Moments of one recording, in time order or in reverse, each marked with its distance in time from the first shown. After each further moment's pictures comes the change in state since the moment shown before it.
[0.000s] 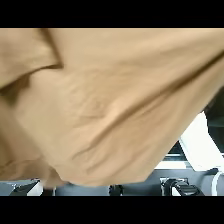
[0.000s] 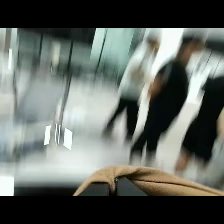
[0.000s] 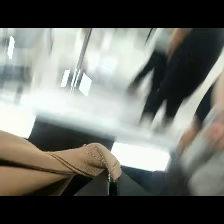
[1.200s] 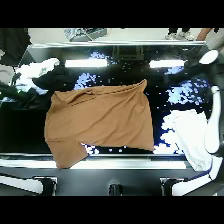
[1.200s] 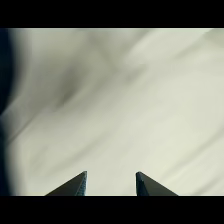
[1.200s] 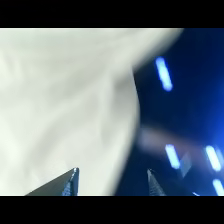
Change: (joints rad) left arm 0.148 -0.725 -0.330 0.173 -0.537 0.075; right arm -0.194 -0.837 0.051 0.470 0.367 -0.134
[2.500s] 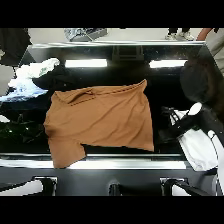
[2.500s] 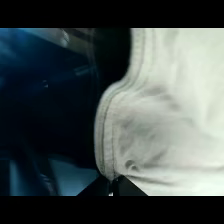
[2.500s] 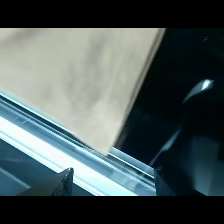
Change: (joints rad) left arm 0.091 0.298 -0.761 0.085 0.376 0.122; right arm 0.008 0.441 -1.069 -0.049 -0.092 -0.081
